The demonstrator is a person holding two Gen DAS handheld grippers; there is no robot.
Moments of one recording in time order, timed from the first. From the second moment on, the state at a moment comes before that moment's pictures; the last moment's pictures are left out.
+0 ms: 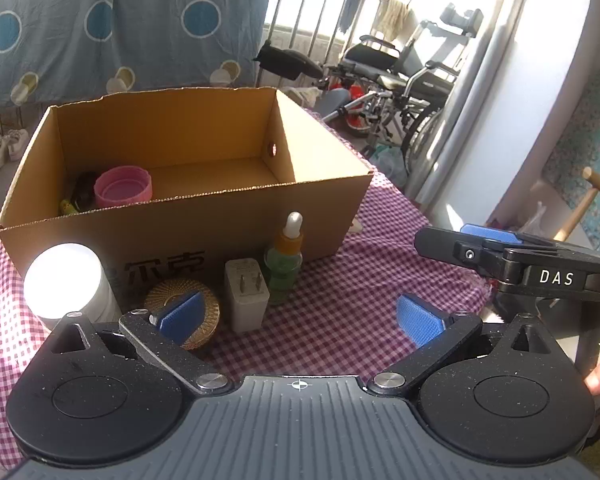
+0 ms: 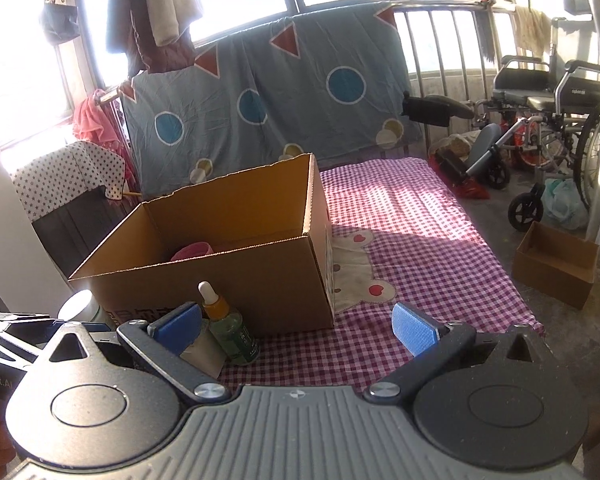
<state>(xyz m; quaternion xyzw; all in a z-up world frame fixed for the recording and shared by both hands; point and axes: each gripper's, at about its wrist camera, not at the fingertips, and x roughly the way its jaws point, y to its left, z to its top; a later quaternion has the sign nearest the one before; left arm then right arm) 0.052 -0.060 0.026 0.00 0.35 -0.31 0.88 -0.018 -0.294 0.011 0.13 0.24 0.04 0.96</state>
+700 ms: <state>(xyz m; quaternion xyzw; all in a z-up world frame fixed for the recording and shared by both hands) 0.038 -0.074 0.024 0.04 0.34 -0.32 0.88 -0.023 -0.292 0.012 0.17 0.23 0.06 0.96</state>
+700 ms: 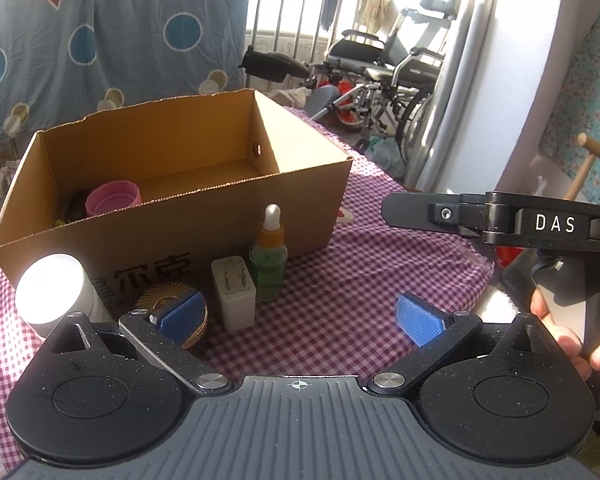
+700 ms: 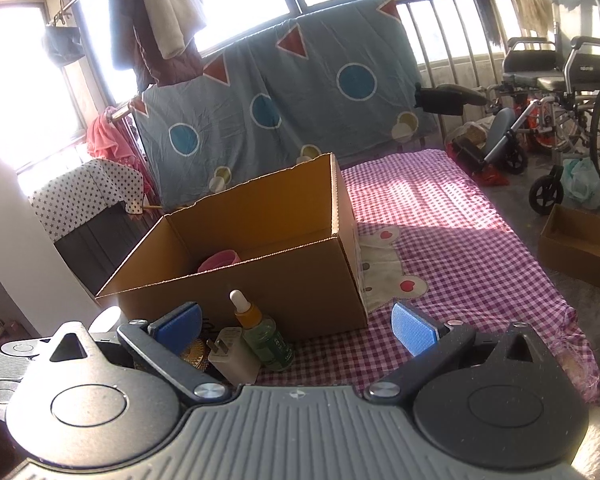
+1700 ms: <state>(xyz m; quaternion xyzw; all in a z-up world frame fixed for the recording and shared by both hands) 0.037 -0.073 0.022 0.02 0.34 -0.32 0.88 -0.029 -0.293 0.010 0.19 0.22 0.06 0.95</state>
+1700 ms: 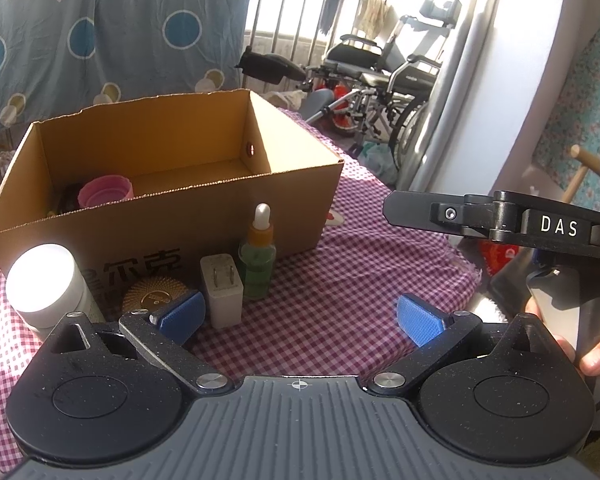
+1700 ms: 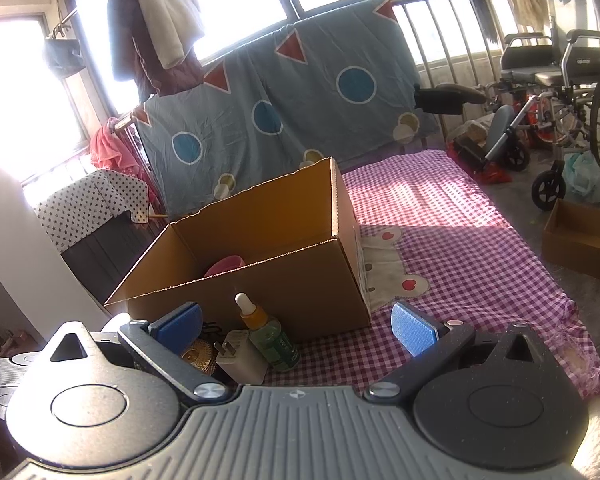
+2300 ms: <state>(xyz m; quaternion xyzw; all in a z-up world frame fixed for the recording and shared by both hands) 0.056 -0.094 0.007 0.09 0.29 -0.30 0.90 0.004 -0.279 0.009 0.19 0.24 0.08 0.95</state>
